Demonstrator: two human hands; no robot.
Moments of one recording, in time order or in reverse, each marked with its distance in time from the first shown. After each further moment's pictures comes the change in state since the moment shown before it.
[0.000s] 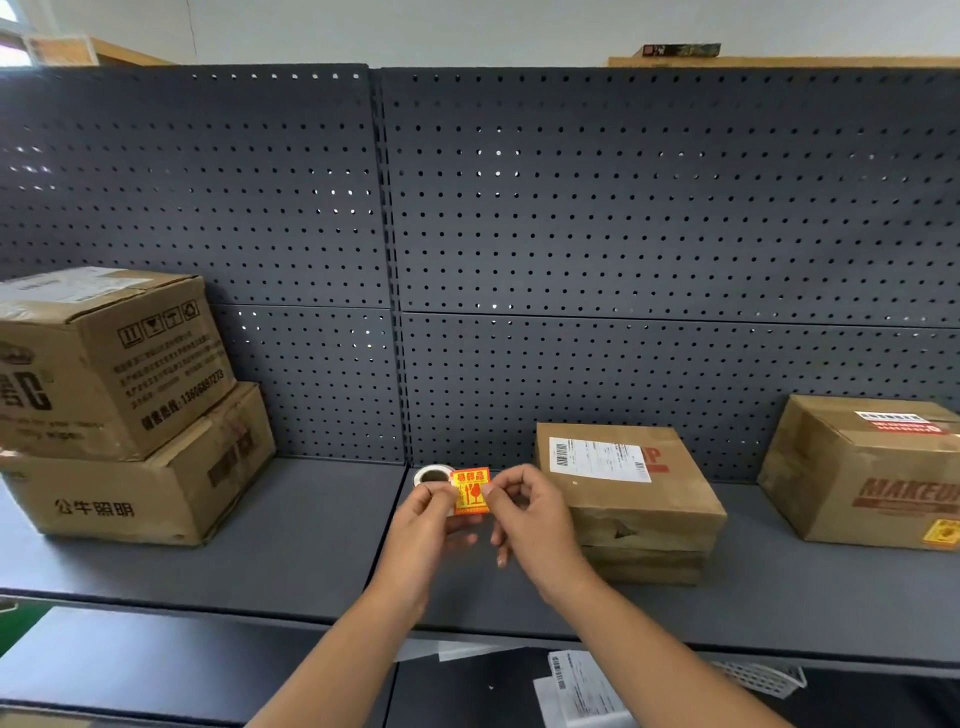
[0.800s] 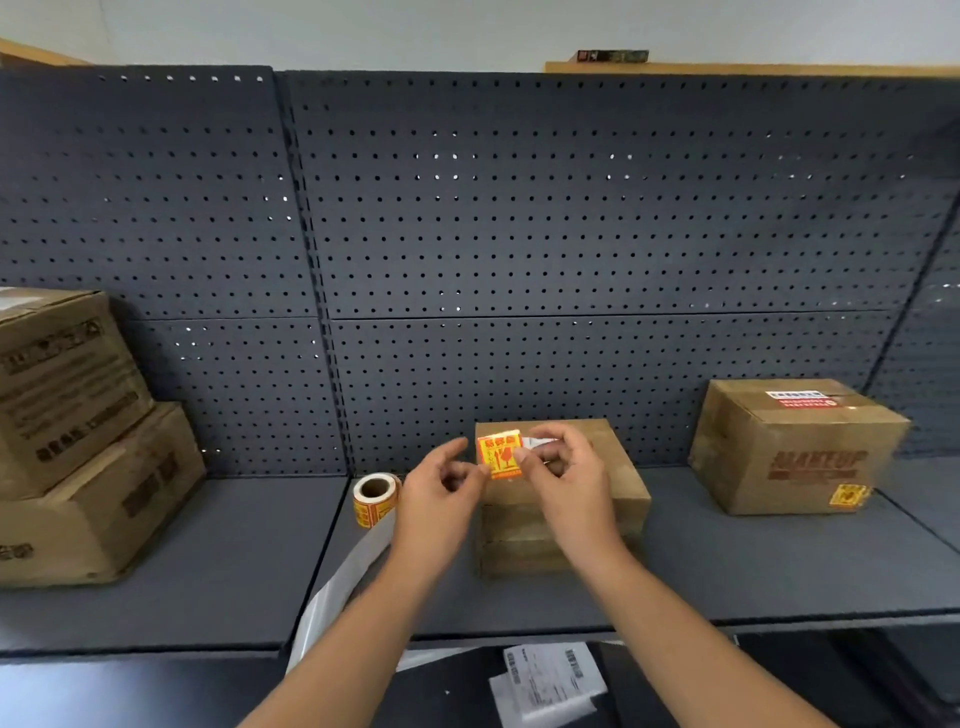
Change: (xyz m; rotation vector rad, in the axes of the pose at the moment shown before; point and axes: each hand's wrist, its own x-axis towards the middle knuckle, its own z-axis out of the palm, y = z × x) left_hand 0.005 0.009 0.086 0.418 -0.056 0.397; right_hand 0.001 -0.031 -0.094 -0.171 0.303 -0.196
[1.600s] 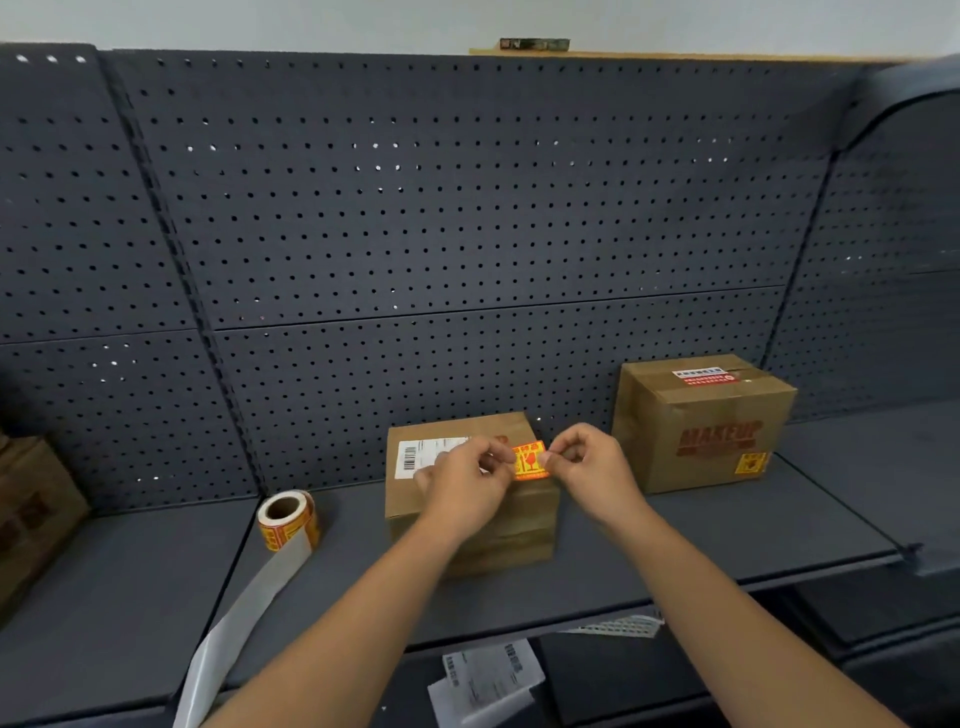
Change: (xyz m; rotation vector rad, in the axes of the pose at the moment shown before) left_hand 0.023 0.020 0.128 0.471 -0.217 -0.059; right_hand 0.046 0.046 -0.133 -0.297 -0.005 0.180
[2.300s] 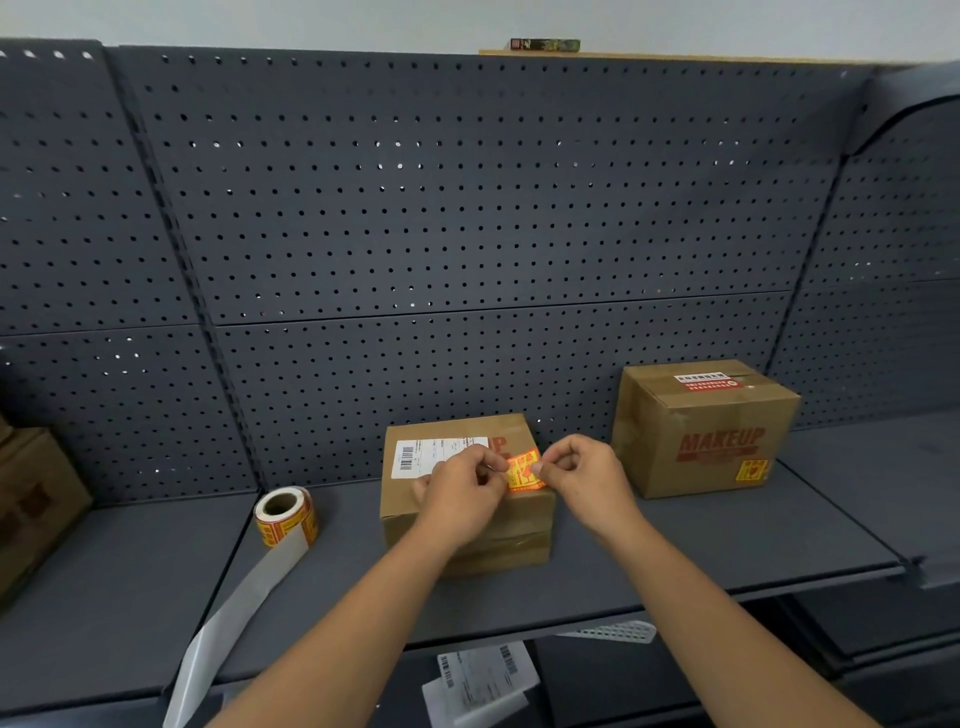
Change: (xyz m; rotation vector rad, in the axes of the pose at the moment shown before) left_hand -0.001 -0.007 0.007 0.020 -0.038 -0.055; right_hand -0.001 0.006 0.002 -0.076 -0.021 0.015
